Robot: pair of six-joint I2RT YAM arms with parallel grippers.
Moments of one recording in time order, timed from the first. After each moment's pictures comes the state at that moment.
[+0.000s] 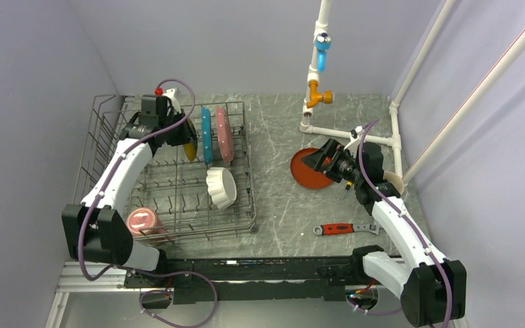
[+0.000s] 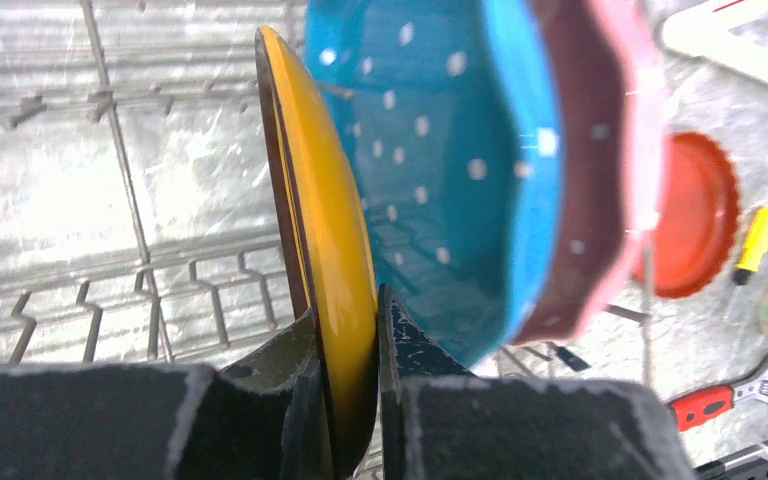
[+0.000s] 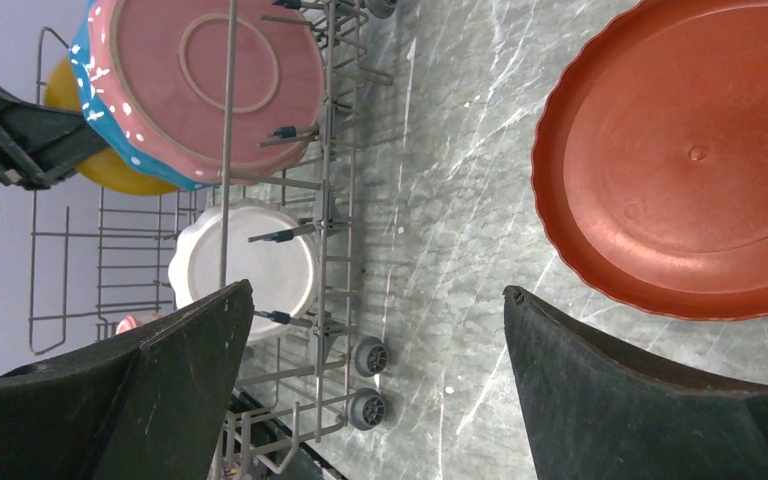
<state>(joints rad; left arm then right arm) -0.13 1.44 1.27 -0.58 0.19 -0.33 0.16 0.98 0.63 -0.07 -0.44 0.73</state>
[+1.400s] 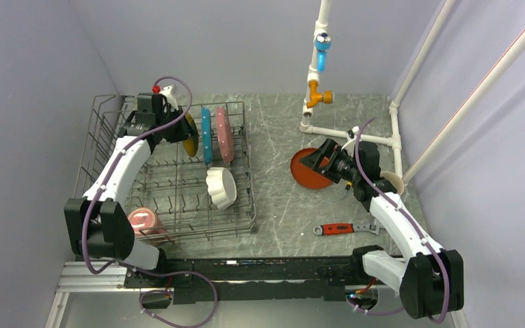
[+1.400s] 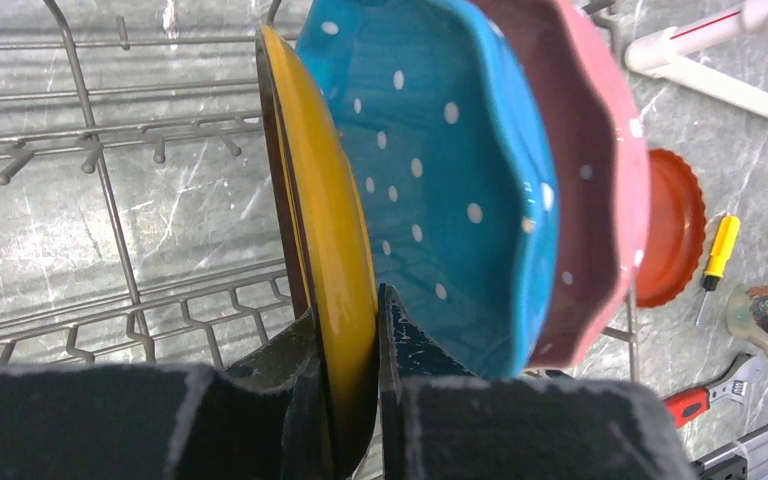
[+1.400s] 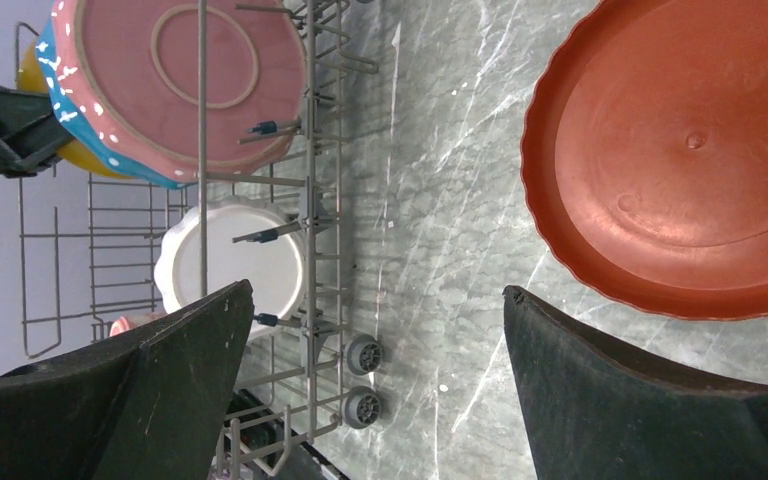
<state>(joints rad) -0.08 1.44 1.27 -0.49 0.29 -0.33 0.16 1.05 0.63 -0.06 -0.46 0.74</state>
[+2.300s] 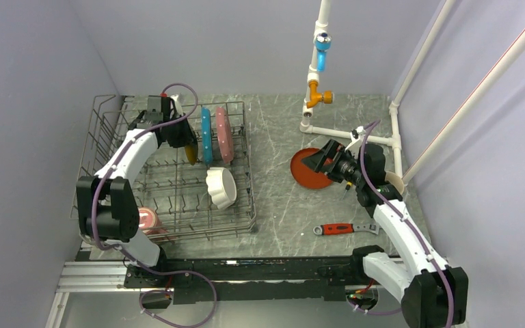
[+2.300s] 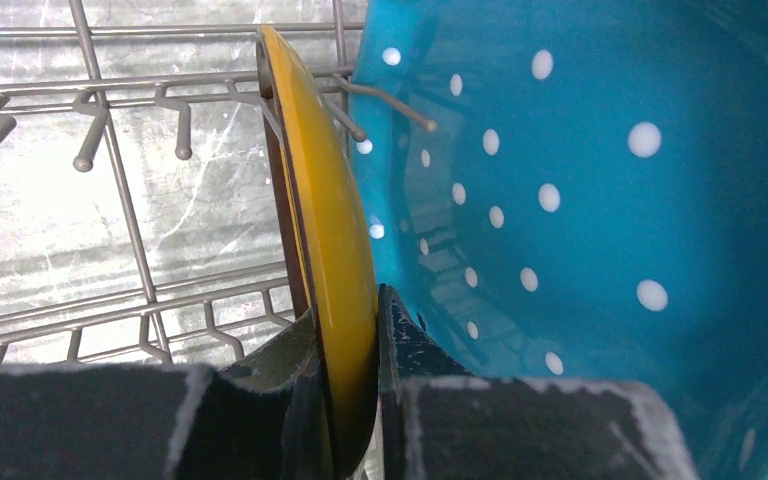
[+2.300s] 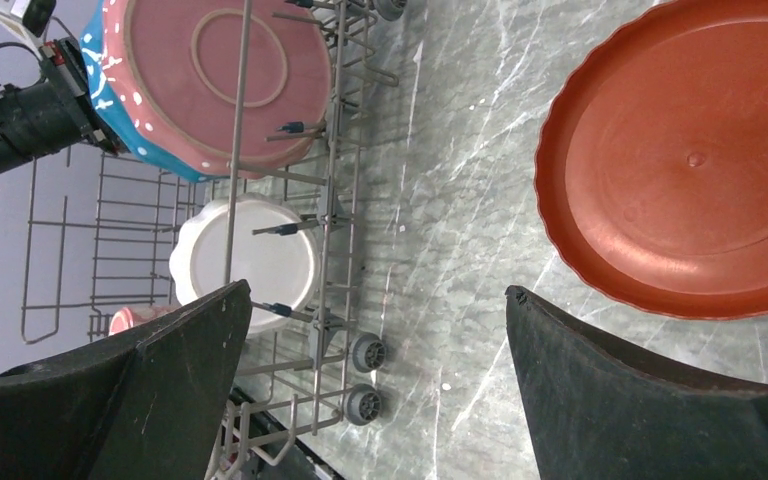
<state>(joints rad) -0.08 1.60 1.28 -0.52 0.25 -0.31 0.16 0.95 0.63 -0.09 -0.45 0.71</state>
